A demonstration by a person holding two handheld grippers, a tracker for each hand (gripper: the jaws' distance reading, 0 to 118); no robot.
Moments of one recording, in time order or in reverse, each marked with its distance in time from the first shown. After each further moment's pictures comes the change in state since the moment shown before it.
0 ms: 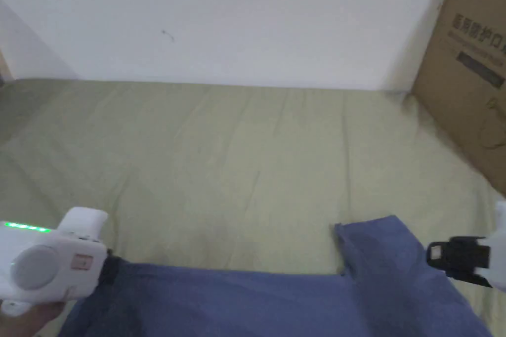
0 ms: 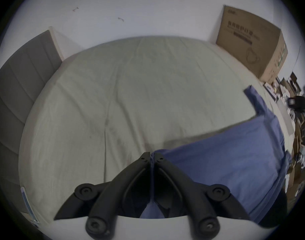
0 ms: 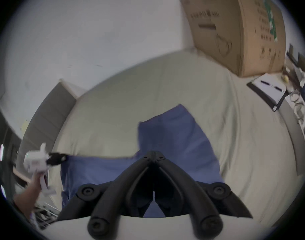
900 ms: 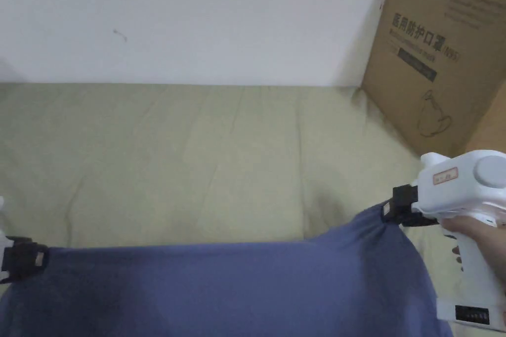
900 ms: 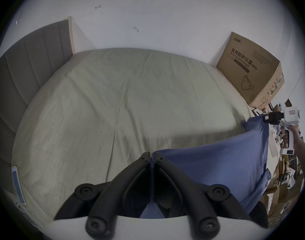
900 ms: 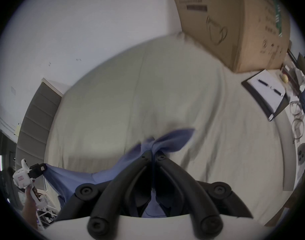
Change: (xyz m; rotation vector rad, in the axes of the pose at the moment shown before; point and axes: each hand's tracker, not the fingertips) left arm -0.004 0.000 0.071 0.063 -0.063 0.153; right arm 0.032 0.048 0.005 -0.042 -0.077 0.016
